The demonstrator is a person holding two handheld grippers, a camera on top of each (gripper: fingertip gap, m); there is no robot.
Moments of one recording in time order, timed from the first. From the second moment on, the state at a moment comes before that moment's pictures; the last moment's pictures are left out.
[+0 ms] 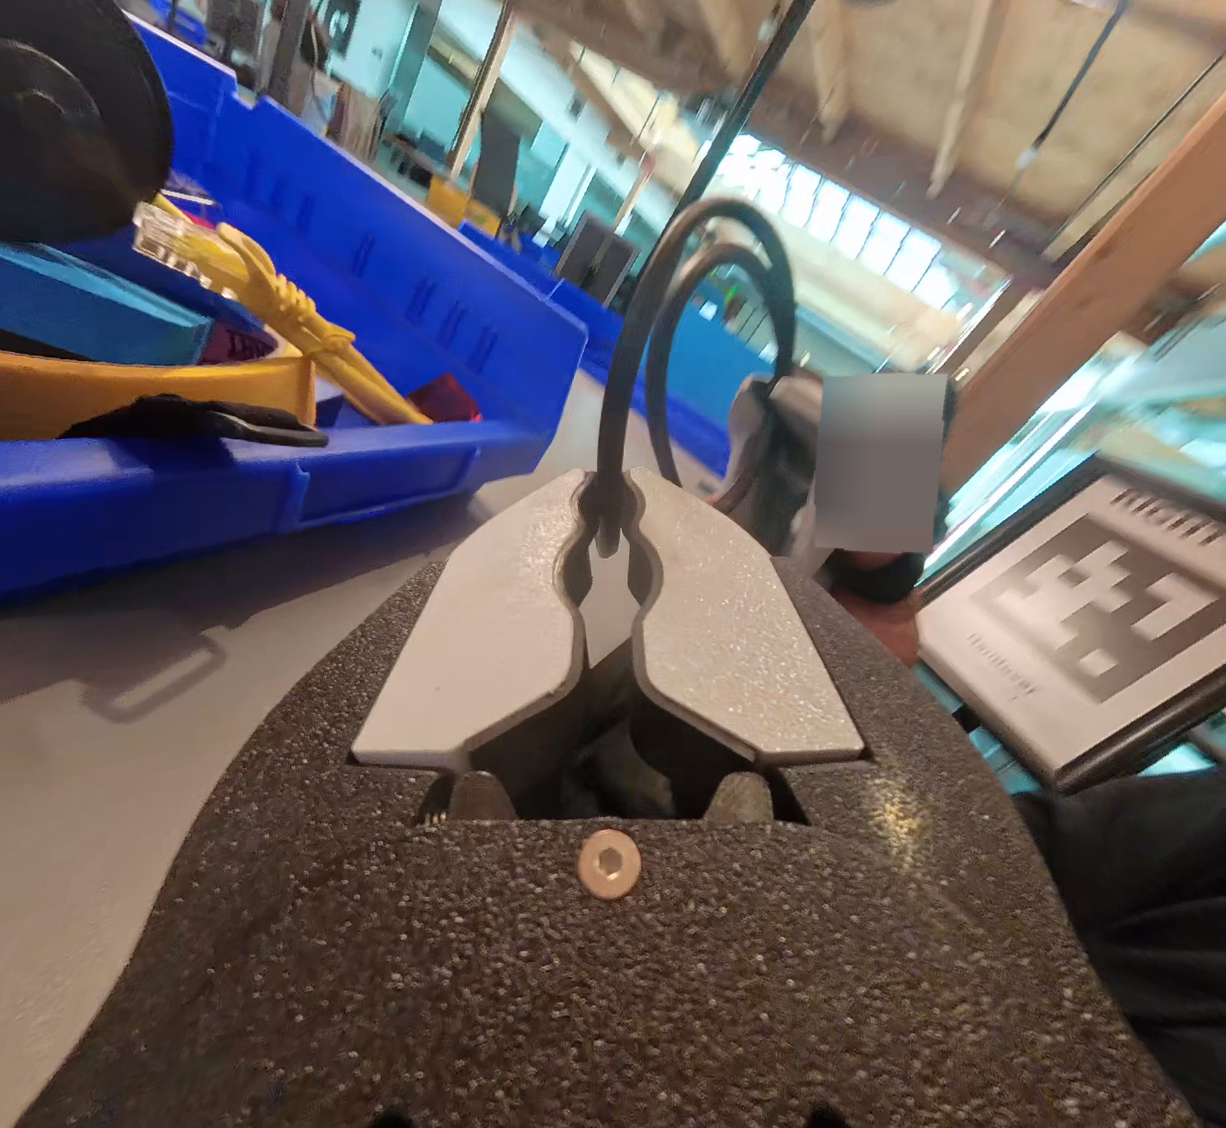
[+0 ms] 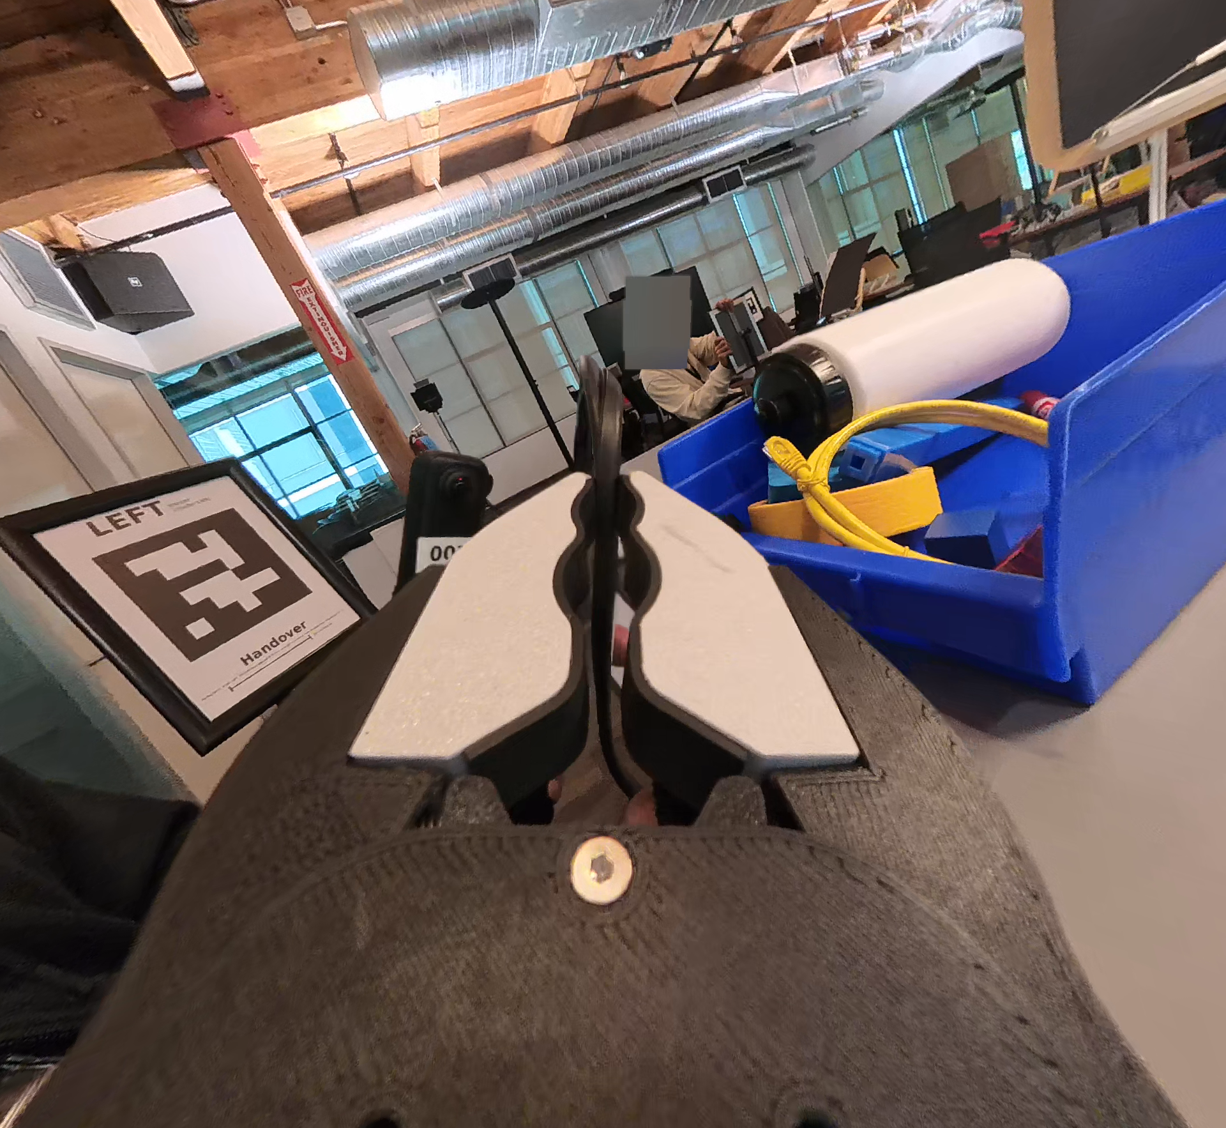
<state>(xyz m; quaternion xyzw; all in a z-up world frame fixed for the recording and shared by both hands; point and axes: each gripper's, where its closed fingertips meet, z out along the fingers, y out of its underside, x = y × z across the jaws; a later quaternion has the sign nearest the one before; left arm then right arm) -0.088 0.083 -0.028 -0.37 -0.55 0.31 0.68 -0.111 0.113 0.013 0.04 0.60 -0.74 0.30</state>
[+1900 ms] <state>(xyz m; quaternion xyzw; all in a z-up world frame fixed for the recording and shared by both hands) -0.055 0.094 0.063 -0.40 -0.42 0.48 0.66 -0.114 0.119 0.038 -0.01 0.64 -0.77 0.07</state>
